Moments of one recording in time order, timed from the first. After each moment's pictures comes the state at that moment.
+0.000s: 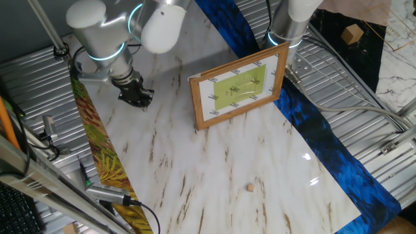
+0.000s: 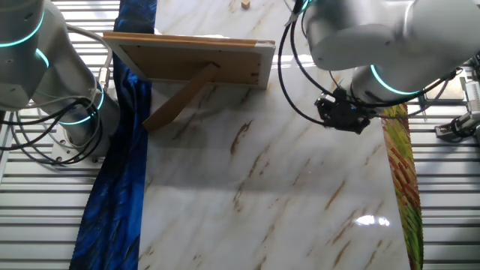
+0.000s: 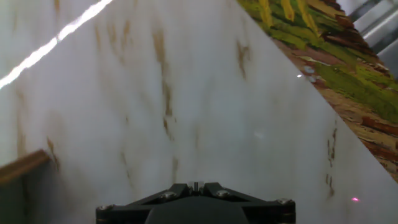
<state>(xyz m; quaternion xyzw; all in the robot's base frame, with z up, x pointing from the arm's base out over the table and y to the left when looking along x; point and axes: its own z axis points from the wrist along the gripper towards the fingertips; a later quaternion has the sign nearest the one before) 0.569 -0.017 0.056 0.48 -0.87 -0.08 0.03</state>
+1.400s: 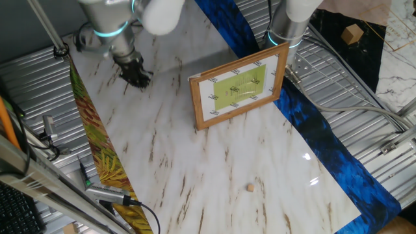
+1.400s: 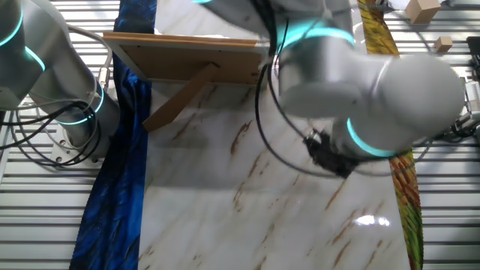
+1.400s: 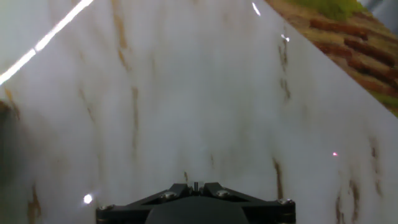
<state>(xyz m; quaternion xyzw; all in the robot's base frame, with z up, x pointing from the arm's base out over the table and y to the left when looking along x) 0.539 -0.112 0.048 0.41 -0.91 -0.07 0.01</state>
